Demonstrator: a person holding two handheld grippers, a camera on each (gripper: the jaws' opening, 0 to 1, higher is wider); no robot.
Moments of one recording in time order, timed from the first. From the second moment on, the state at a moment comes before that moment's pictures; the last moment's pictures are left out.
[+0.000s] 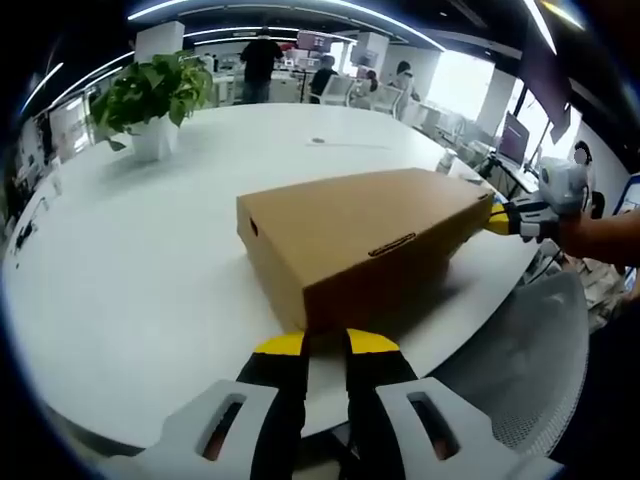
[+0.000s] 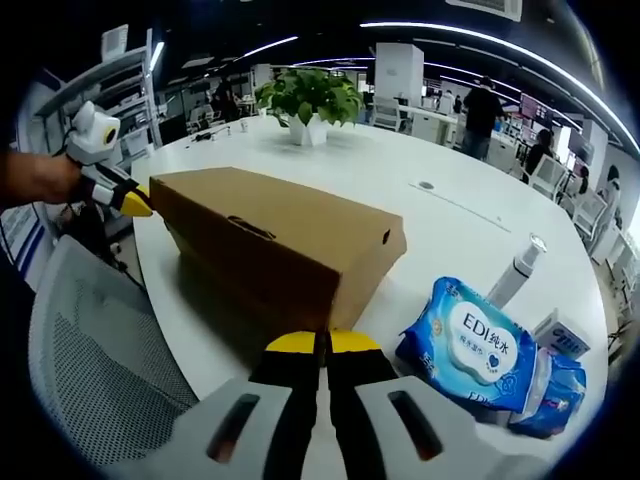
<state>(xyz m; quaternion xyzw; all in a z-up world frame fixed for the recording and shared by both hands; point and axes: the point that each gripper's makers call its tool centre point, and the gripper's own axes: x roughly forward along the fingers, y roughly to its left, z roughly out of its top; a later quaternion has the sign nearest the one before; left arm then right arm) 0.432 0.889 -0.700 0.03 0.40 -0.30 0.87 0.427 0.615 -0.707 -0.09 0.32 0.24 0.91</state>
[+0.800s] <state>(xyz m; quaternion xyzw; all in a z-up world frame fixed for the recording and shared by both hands) 0.422 0.896 -0.721 0.03 0.43 -0.29 0.85 0.418 0.607 -0.726 -0.10 0.35 0.25 0.90</state>
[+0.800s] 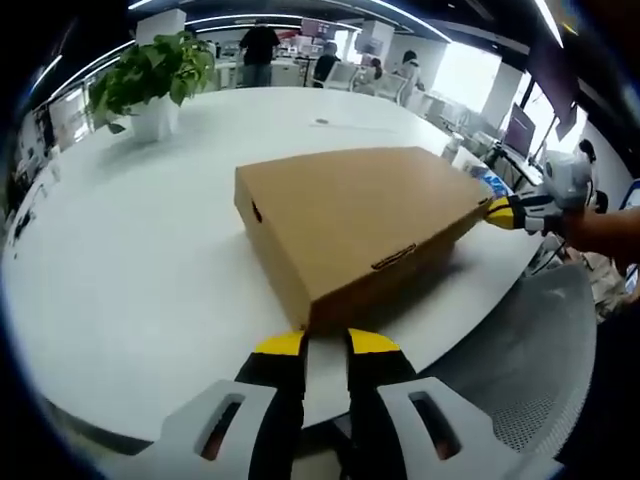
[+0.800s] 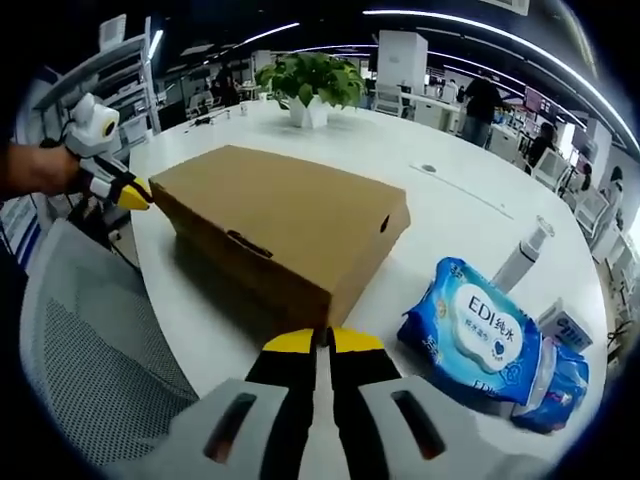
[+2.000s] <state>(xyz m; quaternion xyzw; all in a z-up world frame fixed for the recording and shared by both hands) 0.447 0.867 -0.697 0.05 0.38 -0.33 0.87 0.435 0.625 -0.702 -0.10 0.31 0.27 0.91</state>
